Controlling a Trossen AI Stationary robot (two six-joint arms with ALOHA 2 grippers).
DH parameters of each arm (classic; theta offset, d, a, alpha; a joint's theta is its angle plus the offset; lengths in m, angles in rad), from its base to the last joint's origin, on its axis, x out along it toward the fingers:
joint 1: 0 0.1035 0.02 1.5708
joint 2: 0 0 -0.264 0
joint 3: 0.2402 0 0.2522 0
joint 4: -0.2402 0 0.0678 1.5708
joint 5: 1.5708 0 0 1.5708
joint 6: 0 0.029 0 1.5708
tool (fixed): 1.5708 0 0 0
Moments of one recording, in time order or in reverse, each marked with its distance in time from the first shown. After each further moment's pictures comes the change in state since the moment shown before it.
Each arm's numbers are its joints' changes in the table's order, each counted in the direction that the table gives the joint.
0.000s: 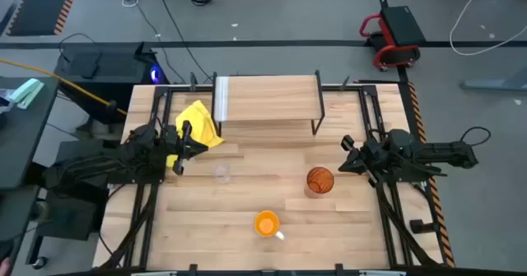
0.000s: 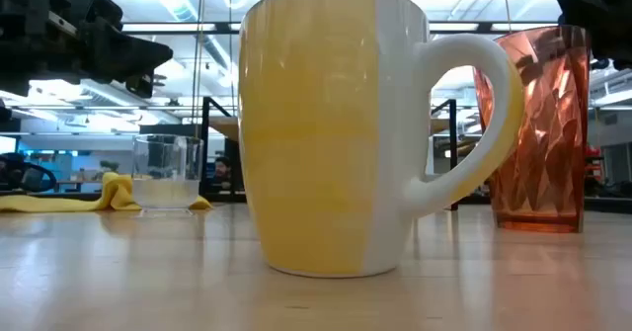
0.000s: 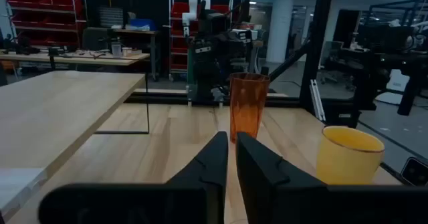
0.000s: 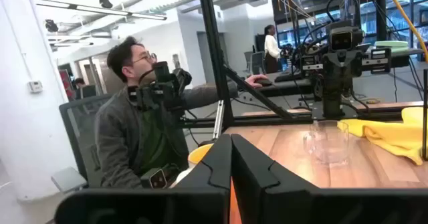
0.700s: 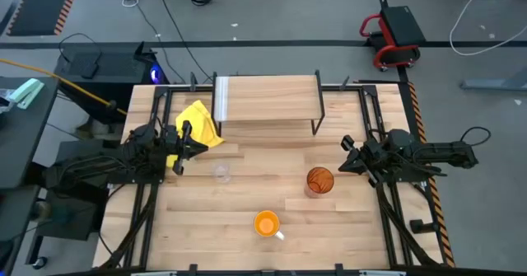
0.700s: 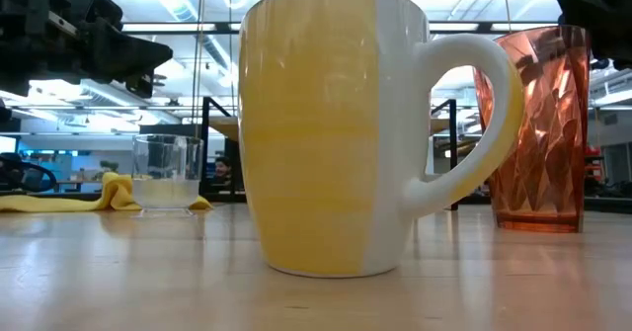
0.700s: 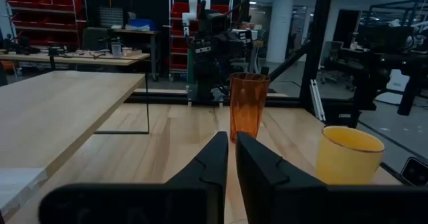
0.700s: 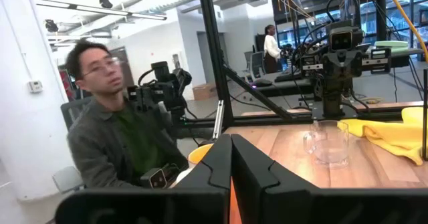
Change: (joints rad) left arm 0.000 0.000 0.000 0.000 0.000 0.000; right arm 0.000 0.000 0.000 0.000 0.000 0.000
